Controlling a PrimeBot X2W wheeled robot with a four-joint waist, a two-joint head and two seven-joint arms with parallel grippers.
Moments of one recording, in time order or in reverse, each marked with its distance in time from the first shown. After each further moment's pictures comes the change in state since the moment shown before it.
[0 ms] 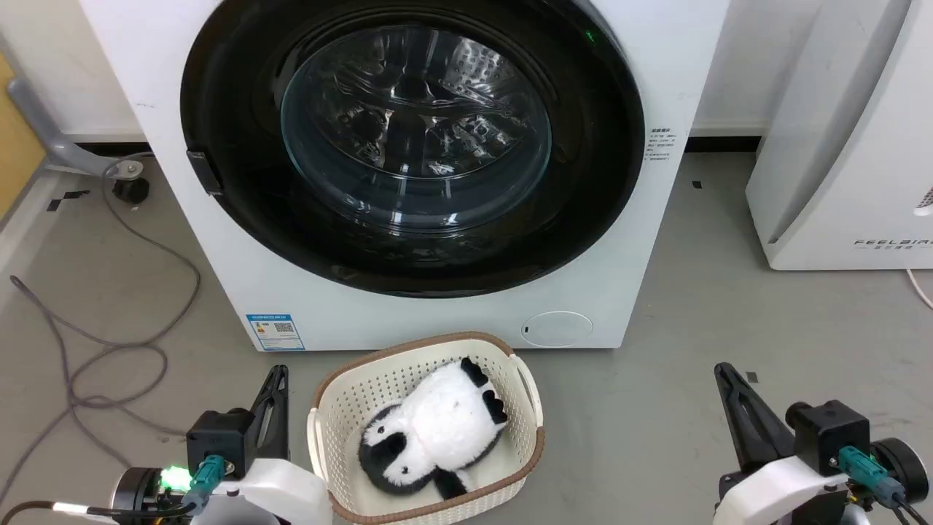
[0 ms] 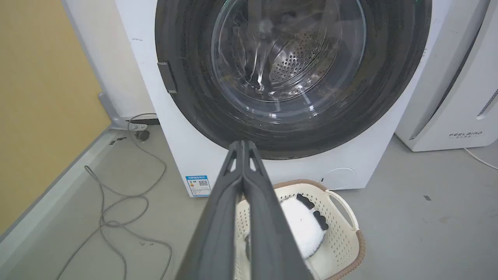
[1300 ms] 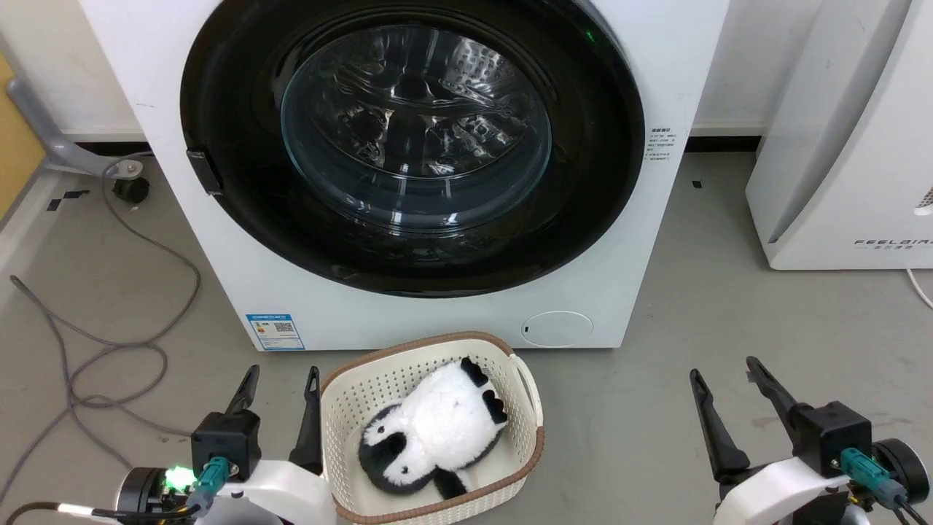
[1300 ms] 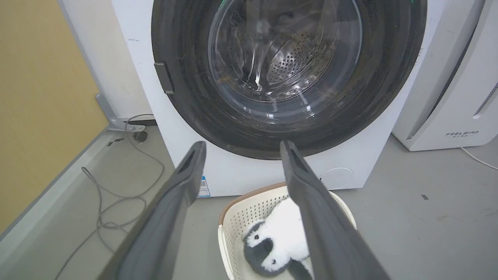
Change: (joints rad) left arm 0.001 0.000 -0.009 0.004 0.000 0.000 -0.009; right arm 0.001 0.000 -0.001 0.001 0.002 0.000 -0.008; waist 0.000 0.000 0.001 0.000
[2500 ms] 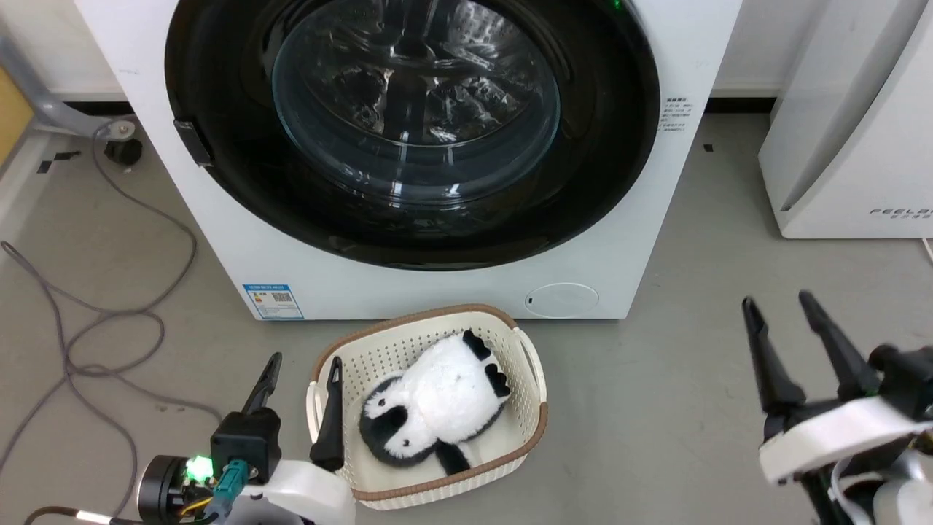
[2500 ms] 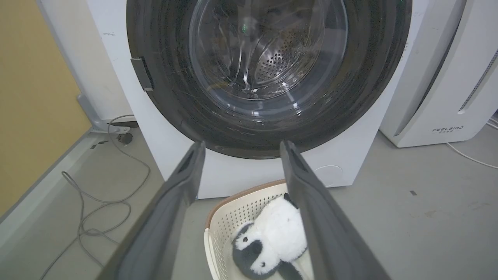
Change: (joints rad) left arm -0.015 0.000 -0.053 0.015 -0.007 0.006 -0.072; right arm -0.111 -0.115 0.004 0.000 0.278 0.000 -0.028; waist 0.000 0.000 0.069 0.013
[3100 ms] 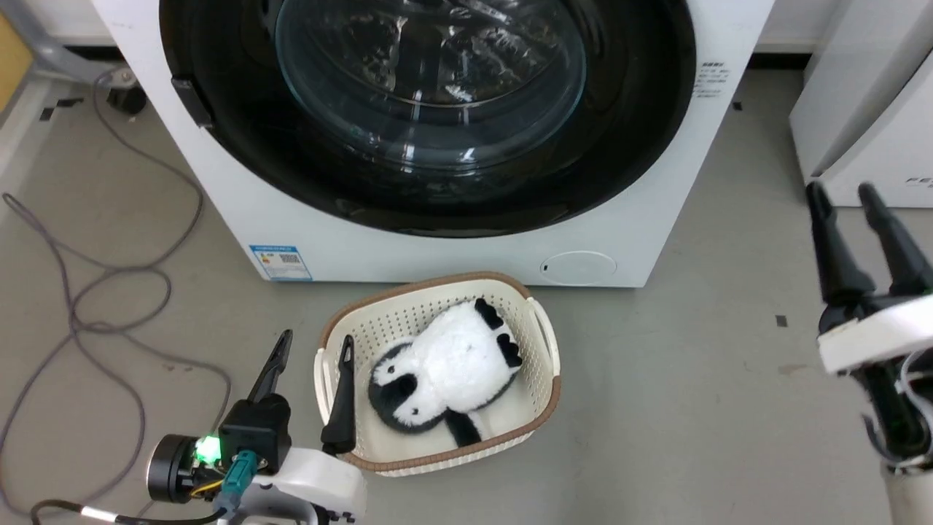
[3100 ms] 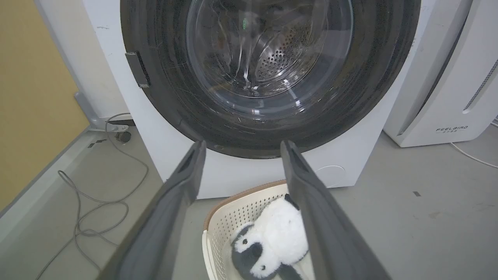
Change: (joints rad) left arm -0.035 0.000 -0.032 -0.009 -0.002 0.011 -0.039; right arm -0.231 -0.077 -0.041 0.061 0.267 0.000 0.063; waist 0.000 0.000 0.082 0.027
